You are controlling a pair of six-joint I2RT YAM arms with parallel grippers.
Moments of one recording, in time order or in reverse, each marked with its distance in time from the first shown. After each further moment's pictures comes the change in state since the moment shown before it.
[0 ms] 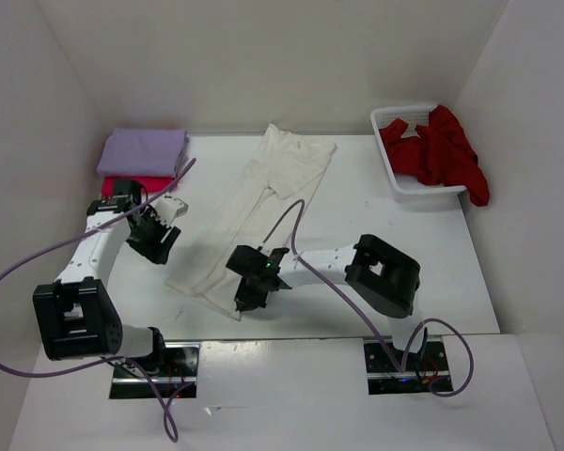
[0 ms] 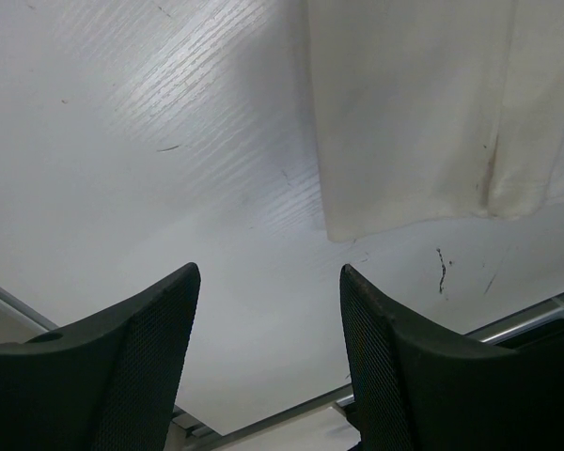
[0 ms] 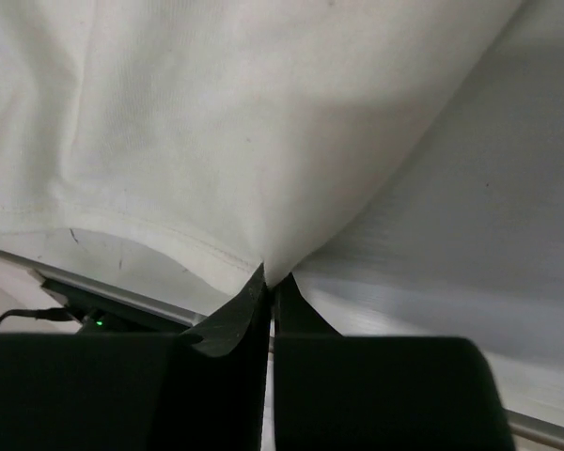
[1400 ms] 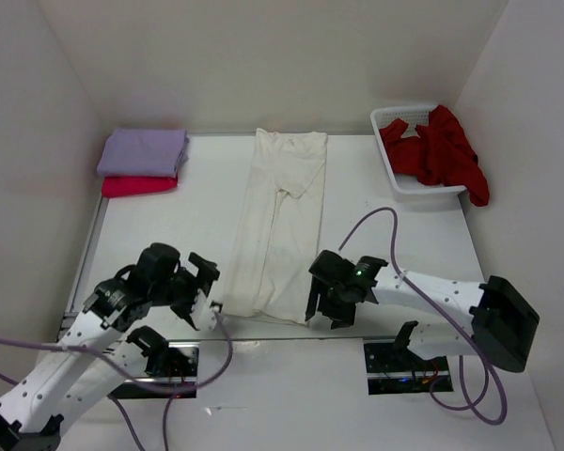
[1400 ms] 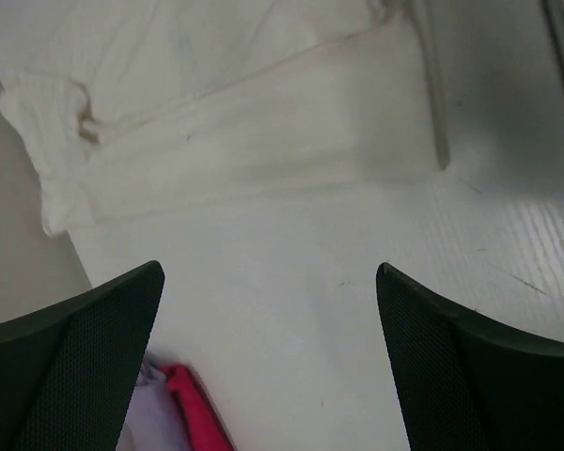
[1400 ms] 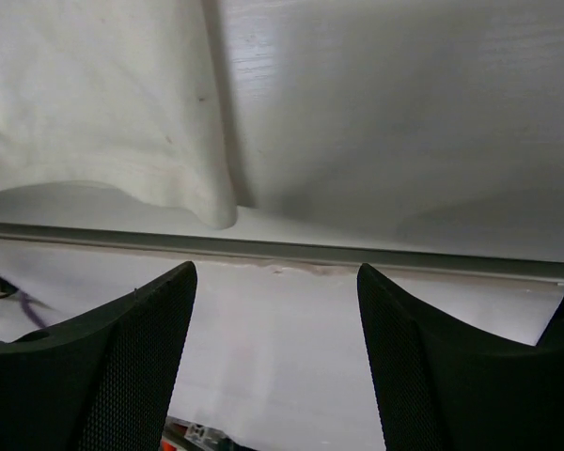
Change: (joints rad) left arm -0.691 -0.689 -0.300 0.030 0.130 0.671; right arm -0.186 -0.762 -0.558 -0.322 -0.011 -0.199
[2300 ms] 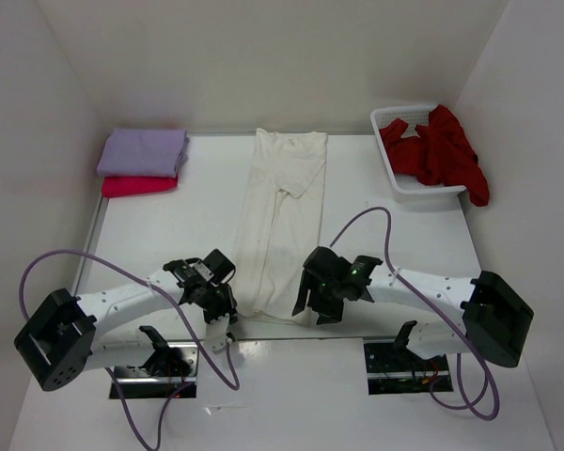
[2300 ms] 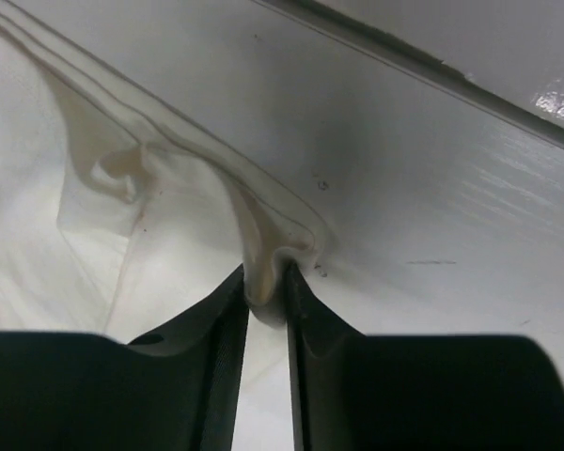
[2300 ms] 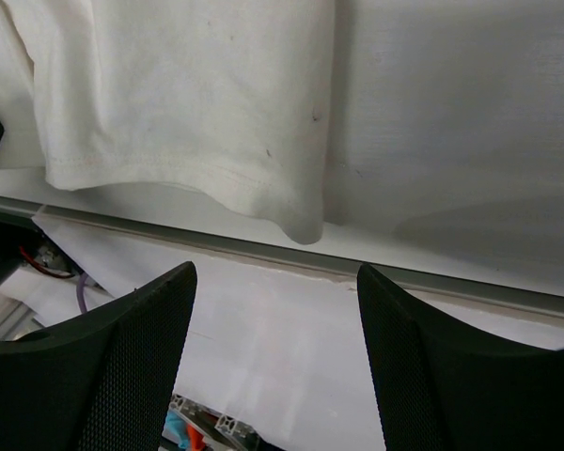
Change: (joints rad) left arm -0.190 0.514 -0.166 0.230 0.023 0.644; right arm 0.000 0.077 0.003 0.156 -0.061 0.002
